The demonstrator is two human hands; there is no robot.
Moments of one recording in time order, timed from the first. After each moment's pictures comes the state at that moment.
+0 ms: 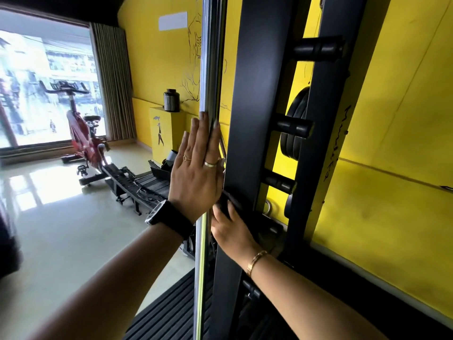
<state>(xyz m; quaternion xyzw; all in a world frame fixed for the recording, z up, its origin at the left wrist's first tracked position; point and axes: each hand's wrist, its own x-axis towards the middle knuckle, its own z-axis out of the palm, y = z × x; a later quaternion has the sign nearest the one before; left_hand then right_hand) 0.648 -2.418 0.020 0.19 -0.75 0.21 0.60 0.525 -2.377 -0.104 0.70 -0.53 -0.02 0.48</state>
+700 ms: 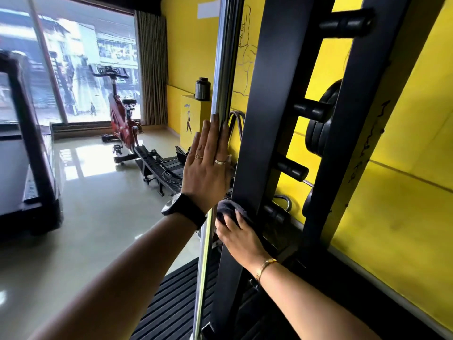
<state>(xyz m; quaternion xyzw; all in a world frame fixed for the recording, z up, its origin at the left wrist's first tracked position) 0.640 -2.406 -0.019 0.27 -0.73 0.24 0.58 0.508 -2.362 -0.171 0.74 -0.49 -0.04 0.46</state>
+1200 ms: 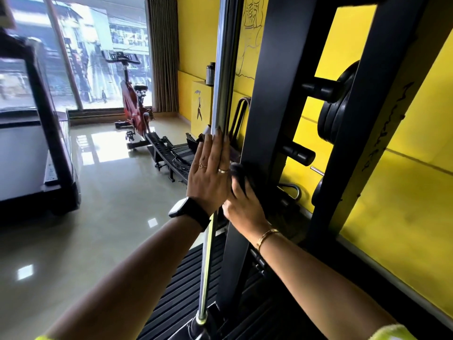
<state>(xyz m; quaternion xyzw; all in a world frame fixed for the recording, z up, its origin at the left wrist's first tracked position) 0.636 -2.409 -0.076 0.28 -0.71 0.30 0.57 0.515 -2.376 -0.135 0.72 -0.48 0.13 0.49</state>
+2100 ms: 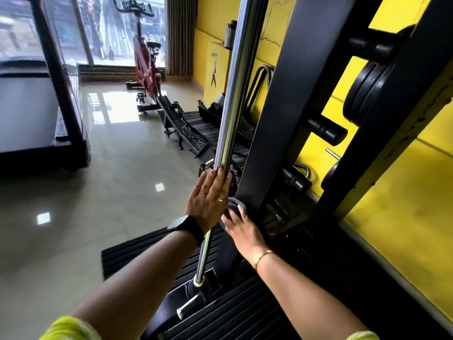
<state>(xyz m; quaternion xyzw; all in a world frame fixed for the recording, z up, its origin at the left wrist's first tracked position) 0.649 -2.394 -0.209 0.30 -0.75 0.31 0.51 0.505 -2.341 -0.265 0.77 -0.47 -0.26 0.33</state>
